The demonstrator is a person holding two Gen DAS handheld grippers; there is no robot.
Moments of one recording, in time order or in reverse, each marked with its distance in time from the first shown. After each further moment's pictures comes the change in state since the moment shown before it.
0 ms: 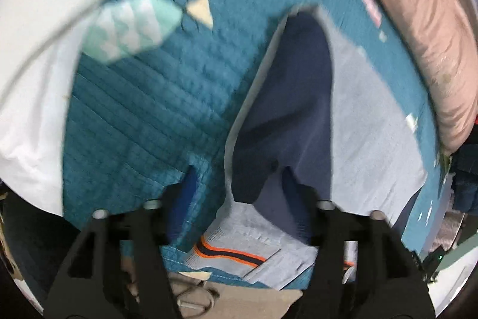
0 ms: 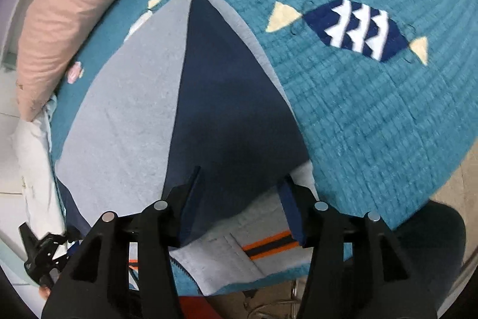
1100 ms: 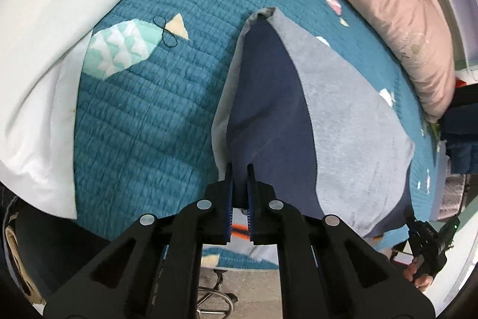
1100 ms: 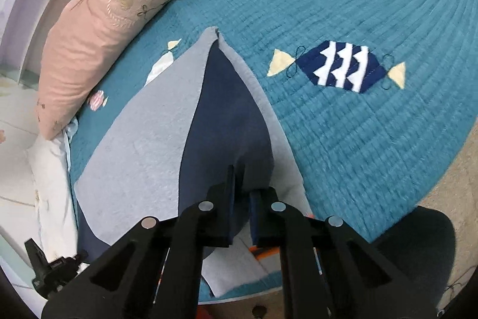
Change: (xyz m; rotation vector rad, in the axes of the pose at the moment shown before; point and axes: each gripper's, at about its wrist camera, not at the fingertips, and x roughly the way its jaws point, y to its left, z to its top) left arm -0.030 0.000 -0.022 0.167 -0.021 -0.067; right arm -0.047 -0.011 -0.008 -0.004 -0.172 0.071
